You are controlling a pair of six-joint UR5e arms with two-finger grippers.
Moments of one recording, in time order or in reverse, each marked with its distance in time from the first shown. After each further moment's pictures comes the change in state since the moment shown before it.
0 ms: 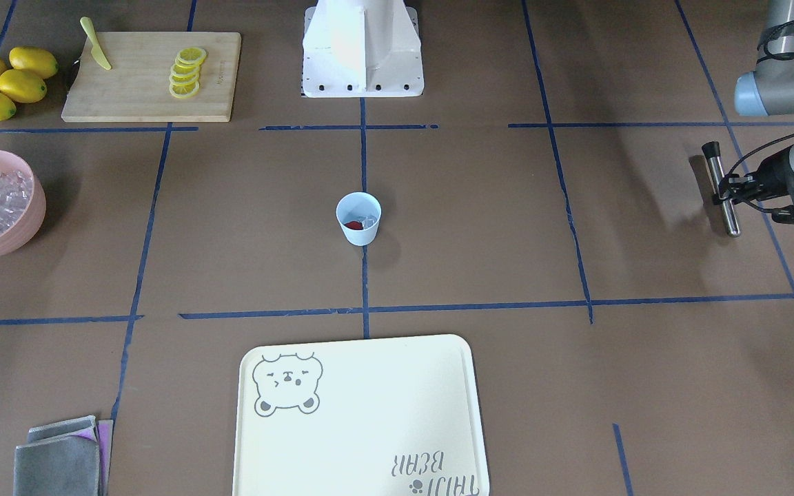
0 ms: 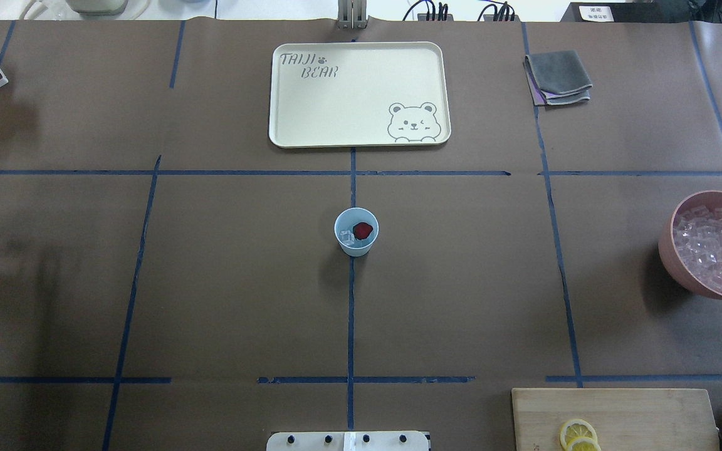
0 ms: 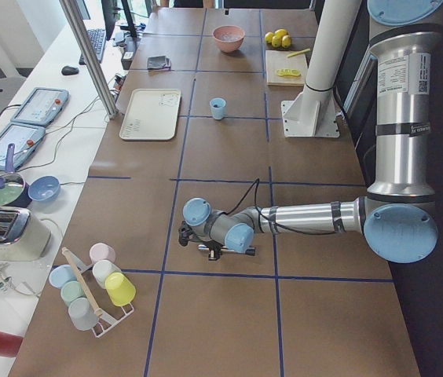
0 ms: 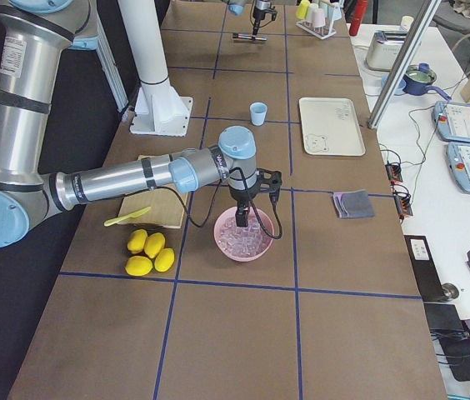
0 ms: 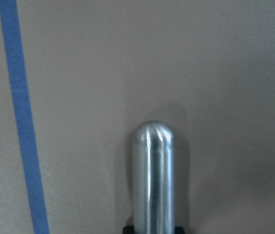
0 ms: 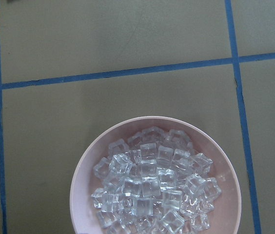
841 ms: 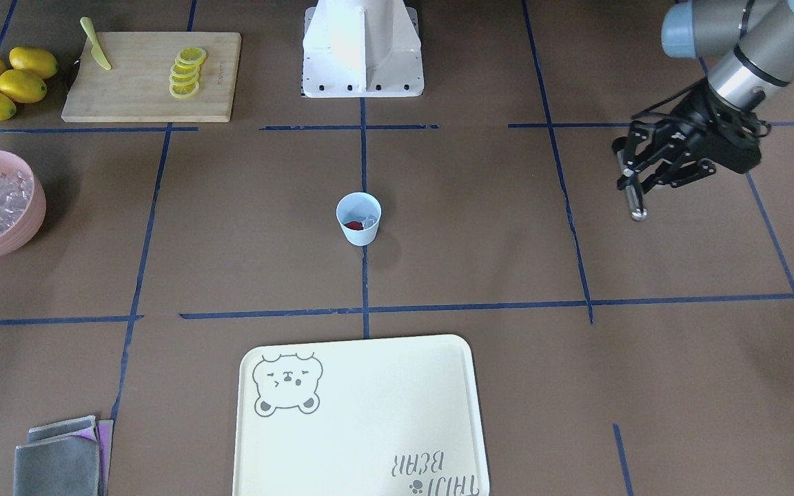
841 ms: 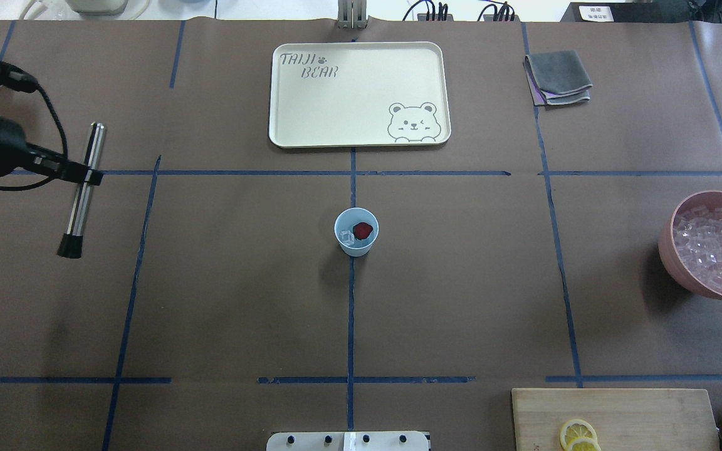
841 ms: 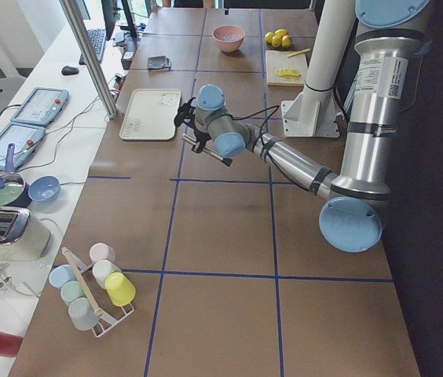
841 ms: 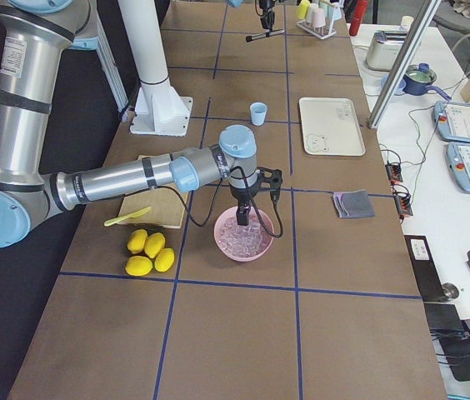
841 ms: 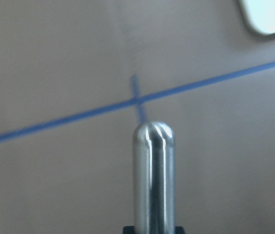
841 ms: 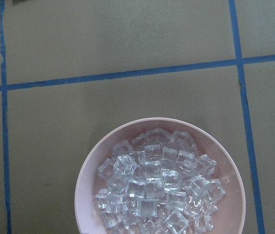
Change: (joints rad) left arm 0.175 -0.232 -0.492 -0.009 0.237 -0.195; right arm 0.000 0.005 0.000 0.003 0.005 0.002
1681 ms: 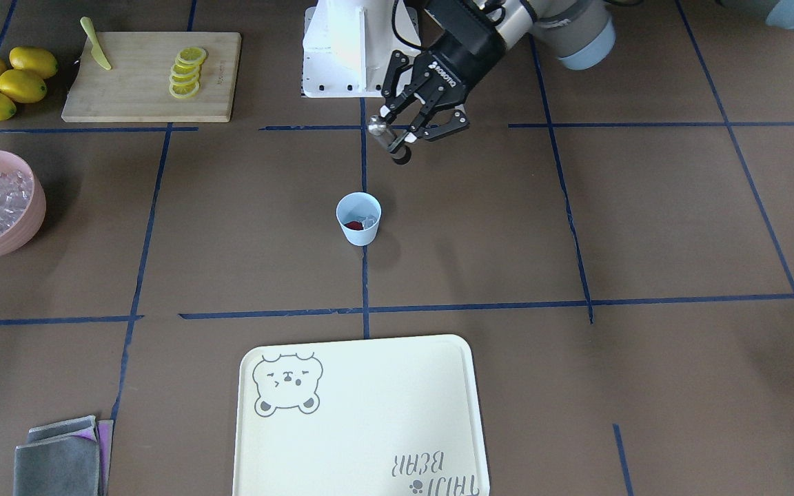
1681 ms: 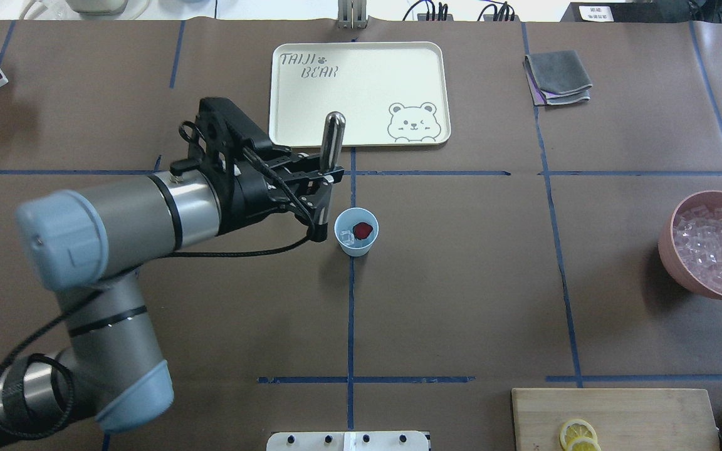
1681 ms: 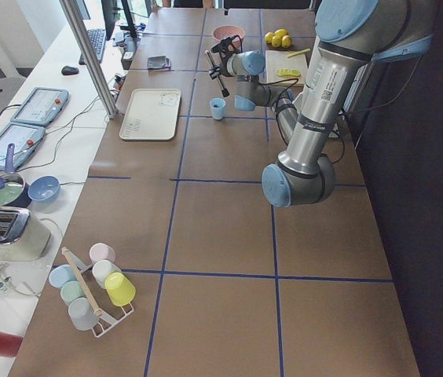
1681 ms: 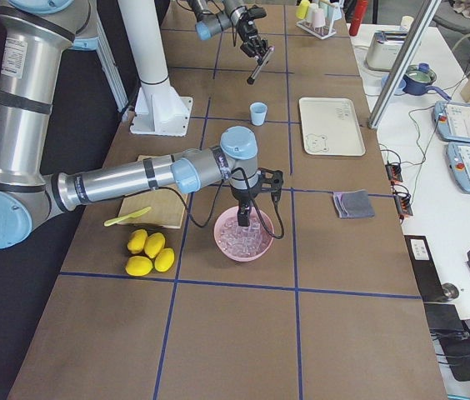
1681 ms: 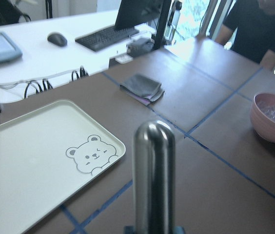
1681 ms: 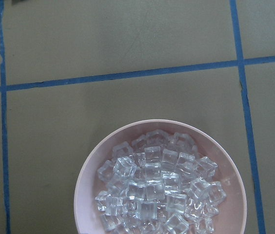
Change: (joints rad) left arm 0.499 -0.323 0.130 -0.531 0.804 0.049; right arm -0.001 0.005 -0.009 0.004 0.001 -0.001
